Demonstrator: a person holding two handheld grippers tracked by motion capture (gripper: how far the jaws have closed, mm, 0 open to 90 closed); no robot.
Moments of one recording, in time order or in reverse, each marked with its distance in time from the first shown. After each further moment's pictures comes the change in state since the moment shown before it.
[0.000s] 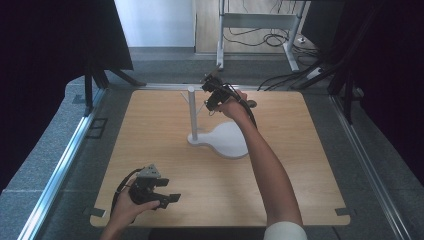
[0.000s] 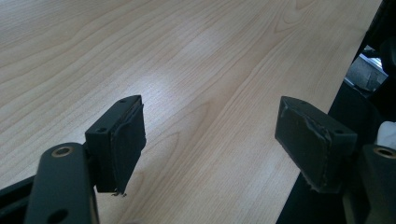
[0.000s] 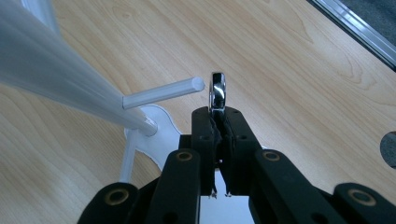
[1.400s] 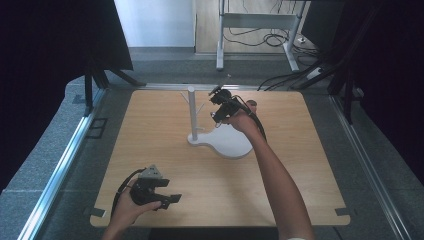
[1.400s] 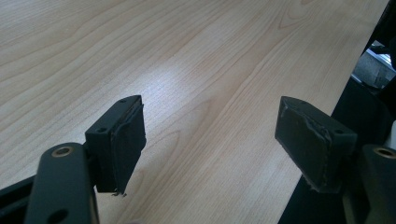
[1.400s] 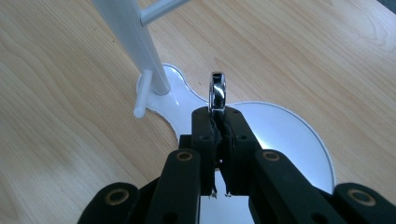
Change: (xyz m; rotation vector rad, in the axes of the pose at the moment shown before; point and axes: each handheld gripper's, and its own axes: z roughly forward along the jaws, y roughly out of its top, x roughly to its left) left arm -0.004 0.000 0.002 0.011 0.020 -0.001; right arm 0.006 -0.045 -0.006 0.005 0.041 0.004
